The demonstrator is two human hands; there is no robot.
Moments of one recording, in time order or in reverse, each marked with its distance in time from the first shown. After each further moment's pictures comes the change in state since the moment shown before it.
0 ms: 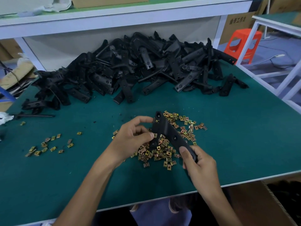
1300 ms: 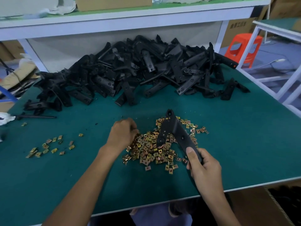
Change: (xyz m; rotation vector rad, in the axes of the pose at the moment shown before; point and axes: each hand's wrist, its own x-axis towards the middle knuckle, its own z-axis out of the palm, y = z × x) left_hand 0.054 -0.048 -0.033 0.855 0.232 -0.086; right_hand 0.002 0.005 0.000 0.057 0.071 0.041
